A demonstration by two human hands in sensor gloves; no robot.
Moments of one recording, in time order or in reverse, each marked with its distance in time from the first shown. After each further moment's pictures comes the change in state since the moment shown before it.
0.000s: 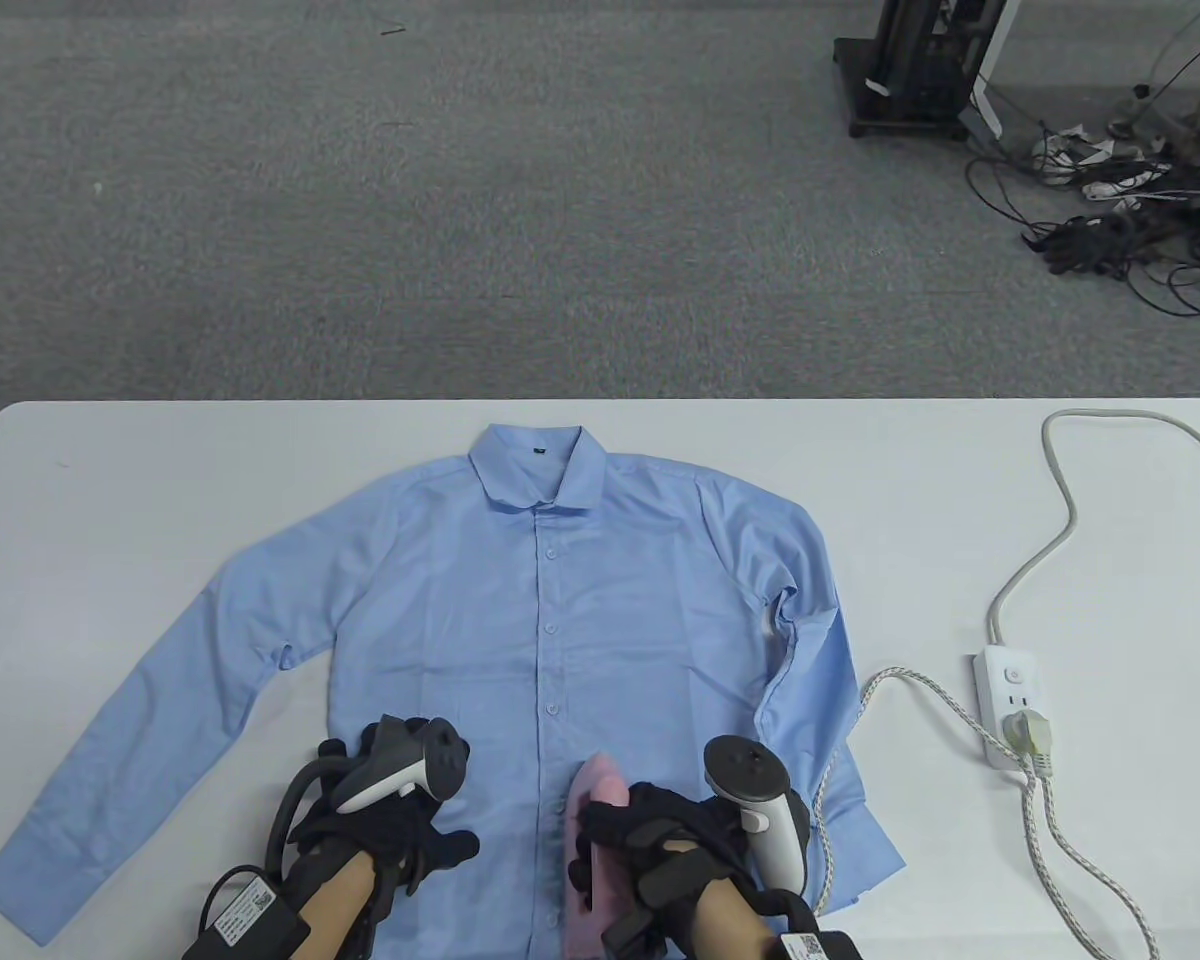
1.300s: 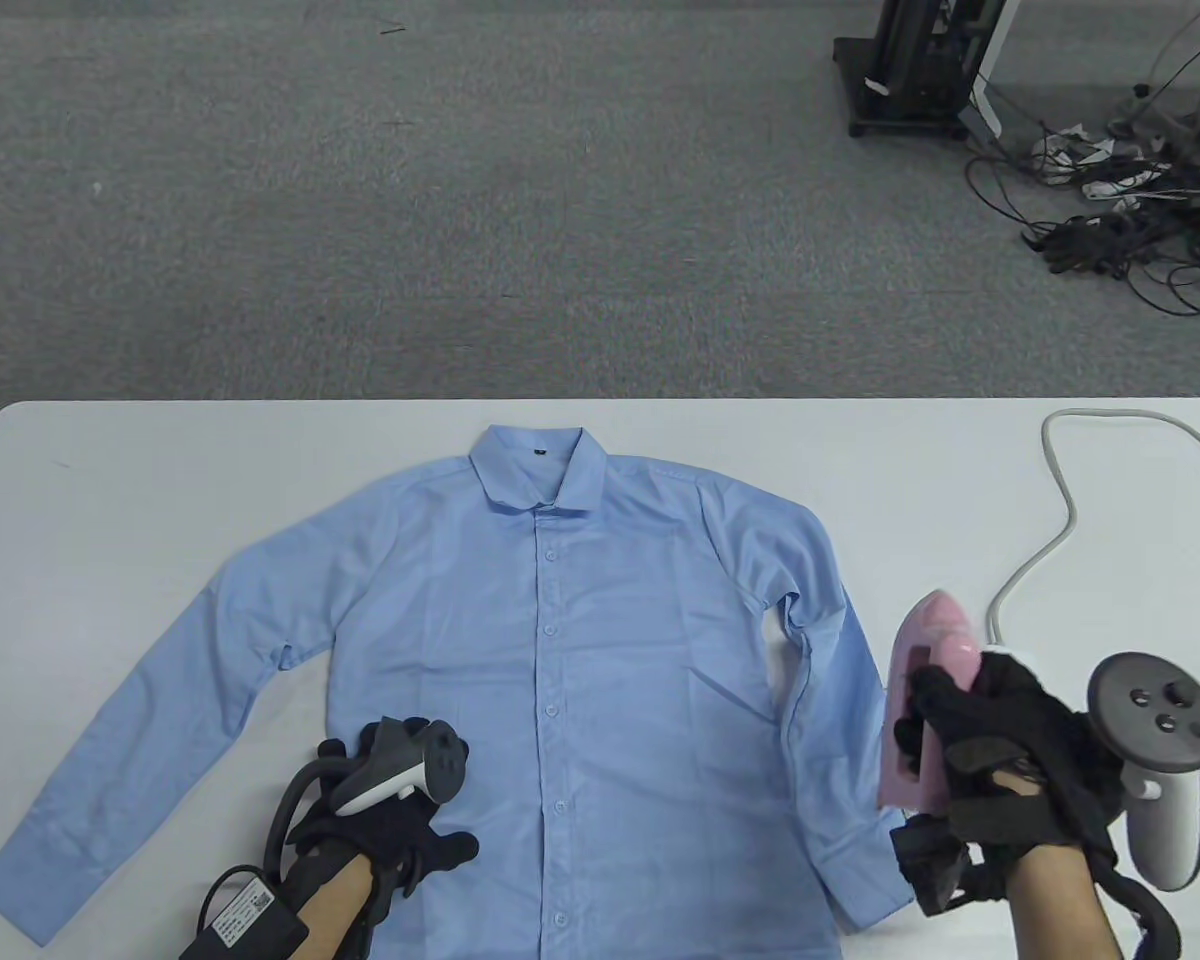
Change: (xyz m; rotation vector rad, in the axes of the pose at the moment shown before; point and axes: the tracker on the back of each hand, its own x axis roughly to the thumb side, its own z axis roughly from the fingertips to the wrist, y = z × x) left_hand -0.001 -0.001 0.000 0.014 -0.004 -0.015; right_hand 0.138 -0.183 0.212 -0.825 -0.460 0.263
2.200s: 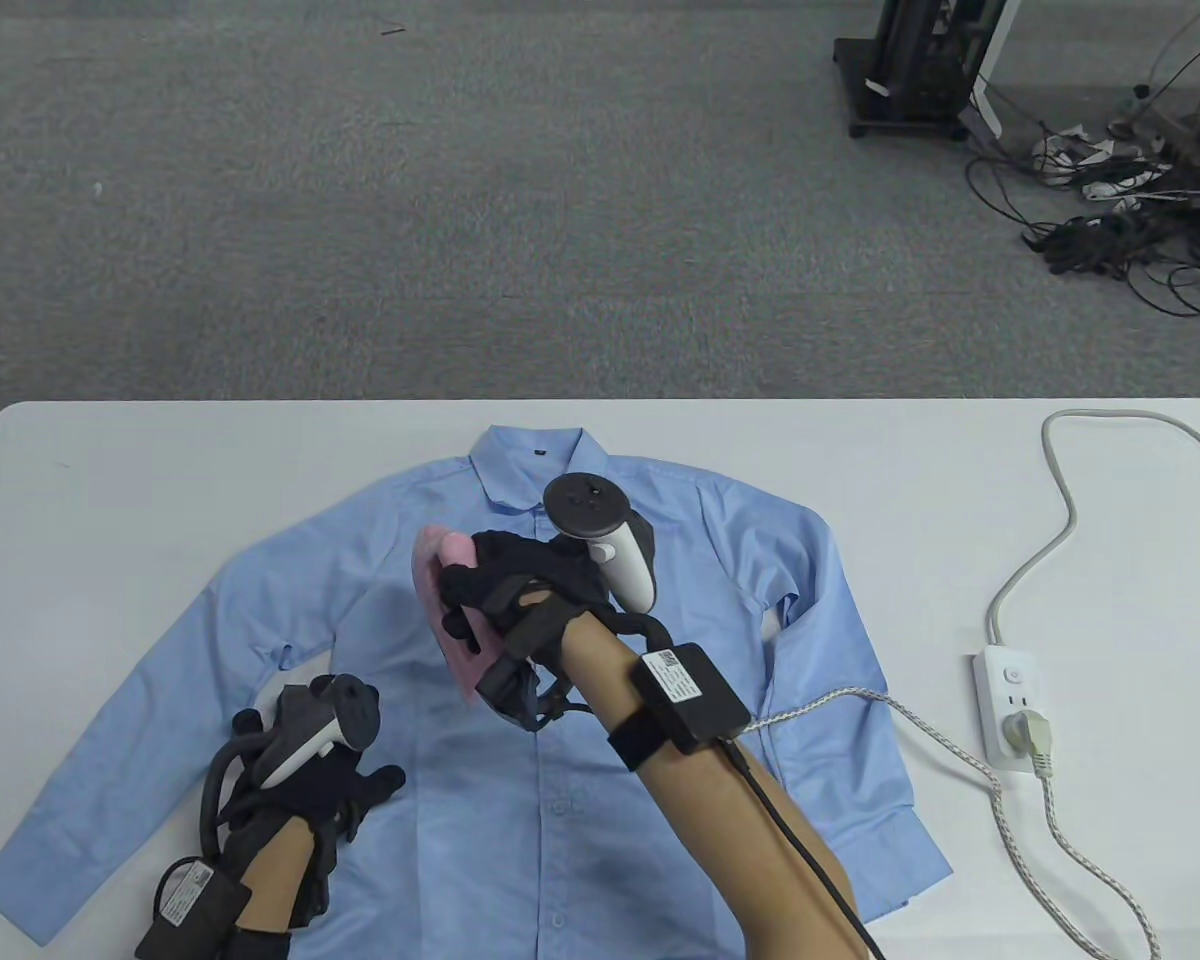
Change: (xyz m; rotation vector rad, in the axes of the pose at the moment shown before) left_hand -0.079 0.010 -0.020 0.096 0.219 0.195; right_hand 0.043 0.406 -0.093 0.962 0.071 -0.184
